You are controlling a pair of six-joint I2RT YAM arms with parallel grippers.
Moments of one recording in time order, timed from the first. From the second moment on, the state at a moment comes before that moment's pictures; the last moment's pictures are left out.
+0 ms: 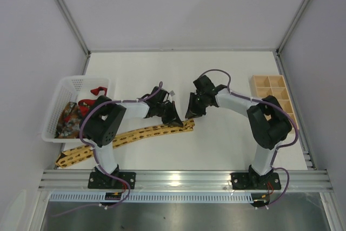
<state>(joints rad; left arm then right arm) -0.57 1.85 0.93 -0.05 0.56 -0.78 0.59 1.83 1.17 -0.41 -0.33 0.72</state>
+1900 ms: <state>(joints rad) -0.57 1.85 0.92 0.01 0.55 -0.73 0.72 1.80 1.17 -0.72 0.01 1.88</state>
